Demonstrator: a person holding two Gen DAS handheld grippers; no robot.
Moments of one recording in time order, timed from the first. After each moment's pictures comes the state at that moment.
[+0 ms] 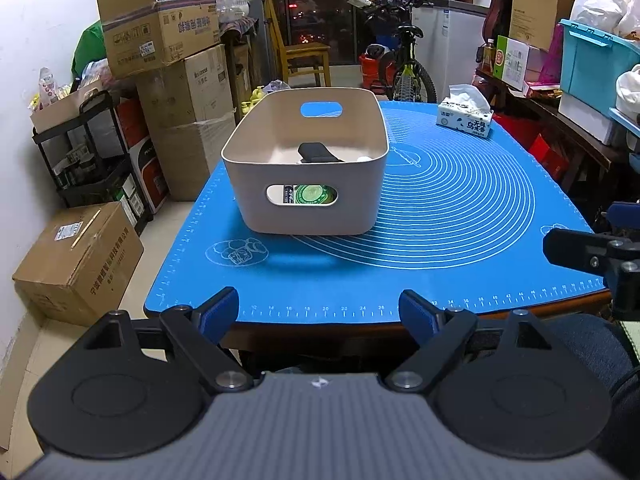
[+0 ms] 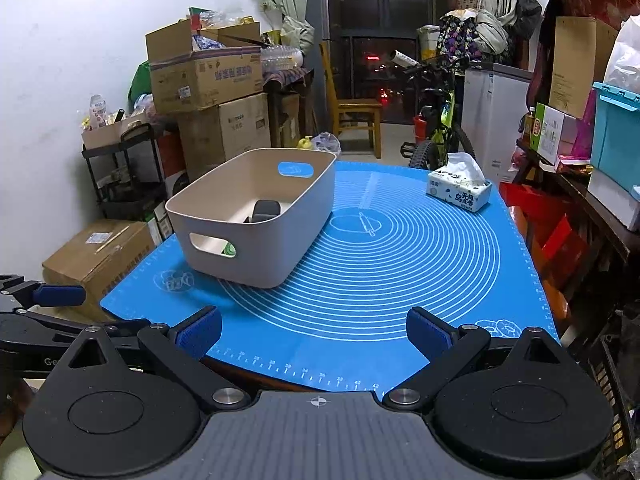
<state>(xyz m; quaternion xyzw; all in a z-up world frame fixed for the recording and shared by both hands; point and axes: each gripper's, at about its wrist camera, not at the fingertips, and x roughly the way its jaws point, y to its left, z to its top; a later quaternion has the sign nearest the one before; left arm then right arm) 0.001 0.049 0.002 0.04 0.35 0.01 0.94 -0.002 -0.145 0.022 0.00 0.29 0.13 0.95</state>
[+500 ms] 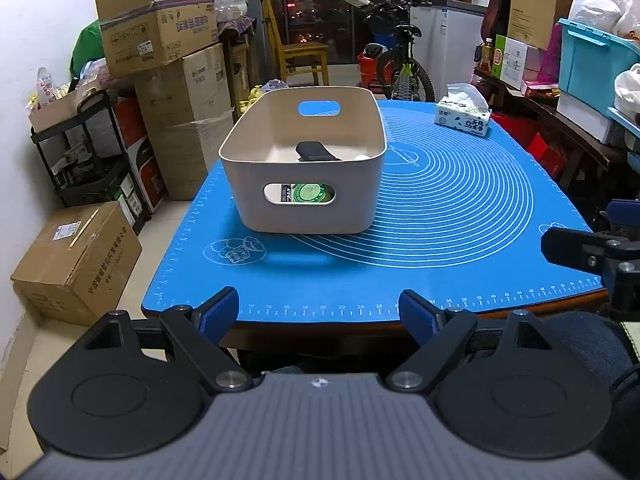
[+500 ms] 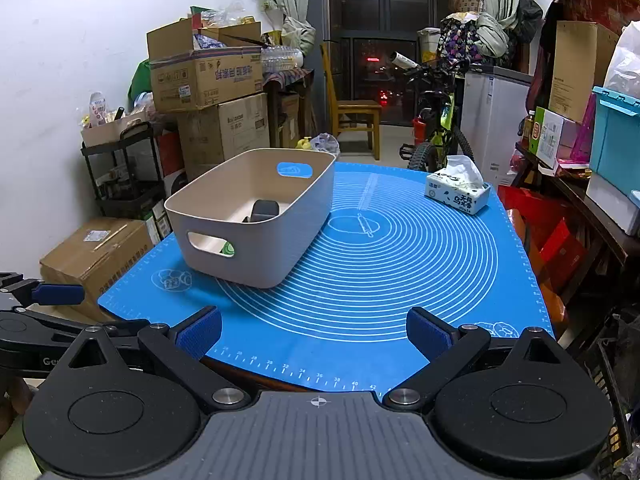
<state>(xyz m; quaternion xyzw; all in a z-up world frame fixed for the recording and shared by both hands) 0.002 0.047 0.000 0.04 0.35 0.00 0.94 -0.003 -0.145 0.022 0.00 0.29 0.13 0.95</state>
